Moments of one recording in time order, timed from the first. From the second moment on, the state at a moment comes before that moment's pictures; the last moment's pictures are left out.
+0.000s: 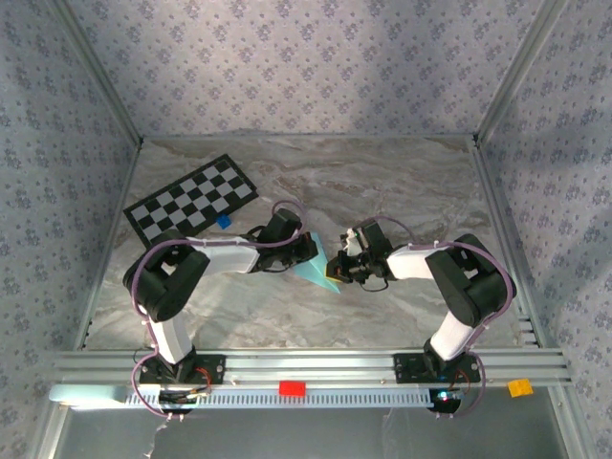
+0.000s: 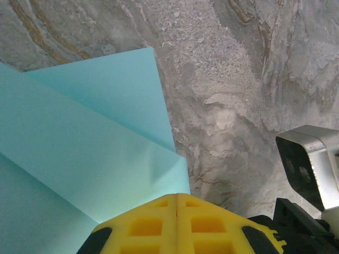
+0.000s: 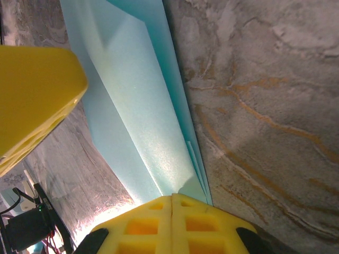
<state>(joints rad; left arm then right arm) -0.76 1.78 0.88 0.11 0.22 -0.98 0.53 1.68 0.63 0.08 -0.59 0.73</state>
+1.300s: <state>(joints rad) -0.65 1.87 0.88 0.15 0.40 -0.86 0.53 1.68 0.63 0.10 -0.59 0.74</state>
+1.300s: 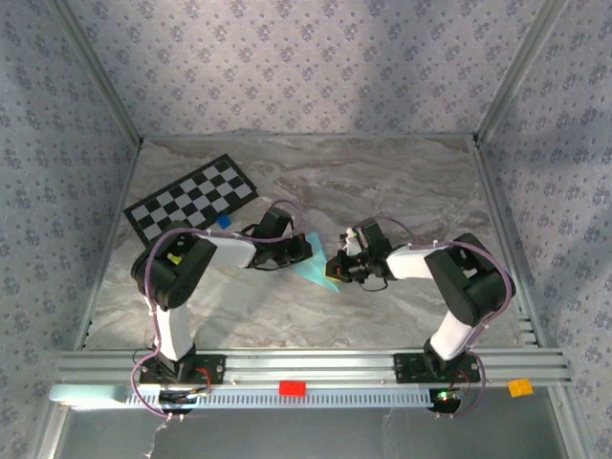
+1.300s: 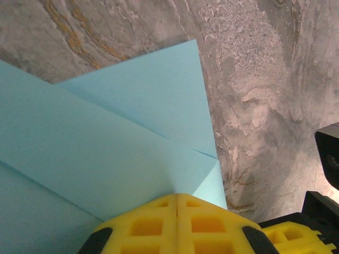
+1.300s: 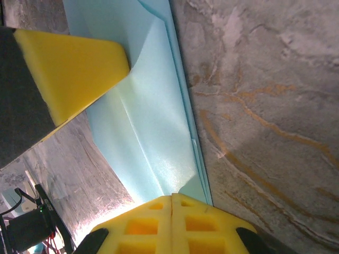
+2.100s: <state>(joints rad) -0.46 1.88 0.96 0.03 0.38 -0.76 0.54 1.69 0.65 0.07 -0.59 0.74</state>
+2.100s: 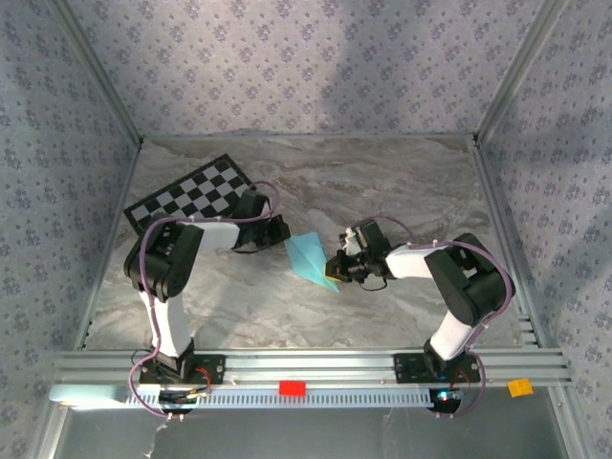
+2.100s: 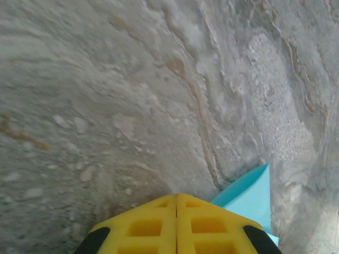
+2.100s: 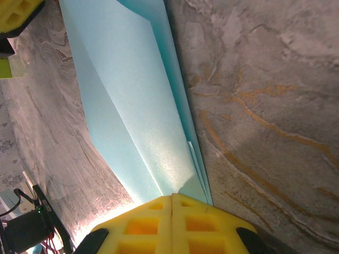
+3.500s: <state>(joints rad) -0.66 1.89 0.93 0.12 0.32 -0.82 0.56 1.88 0.95 -0.12 -0.63 0.70</state>
